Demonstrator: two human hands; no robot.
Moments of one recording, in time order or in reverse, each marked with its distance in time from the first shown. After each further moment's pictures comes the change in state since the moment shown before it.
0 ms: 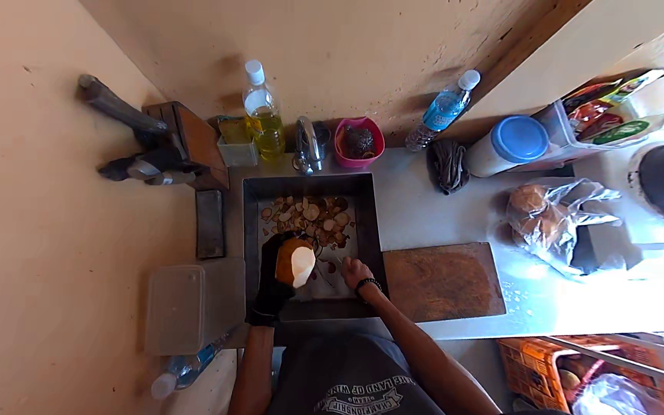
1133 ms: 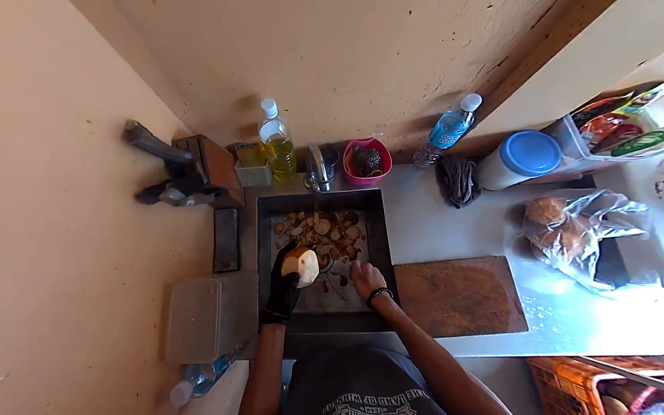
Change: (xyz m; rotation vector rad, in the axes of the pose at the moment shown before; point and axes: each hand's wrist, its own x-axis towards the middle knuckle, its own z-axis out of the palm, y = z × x) left_hand 0.018 0.036 0.011 -0.322 0.044 -0.088; right_hand -0.027 -0.023 -0.023 0.072 0.073 -0.140
